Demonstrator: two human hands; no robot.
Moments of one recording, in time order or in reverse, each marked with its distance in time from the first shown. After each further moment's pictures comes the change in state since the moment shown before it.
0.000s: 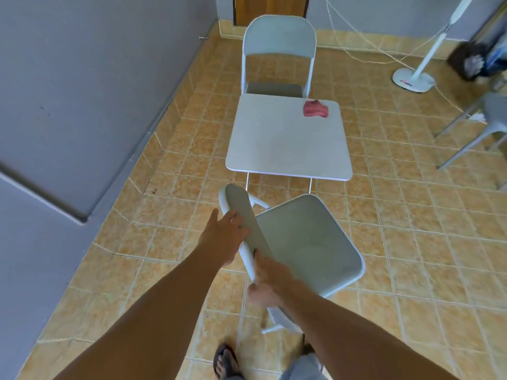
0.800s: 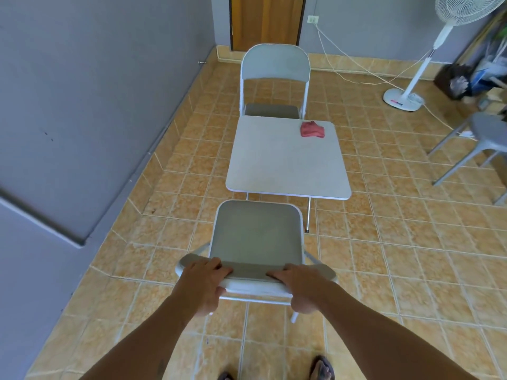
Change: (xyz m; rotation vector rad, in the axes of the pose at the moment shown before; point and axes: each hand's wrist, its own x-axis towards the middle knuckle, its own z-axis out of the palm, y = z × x) left_hand -0.047 -0.027 0.032 -0.437 -0.072 -0.041; right_hand 0.007 0.047 -0.051 -0.327 -0.004 -0.194
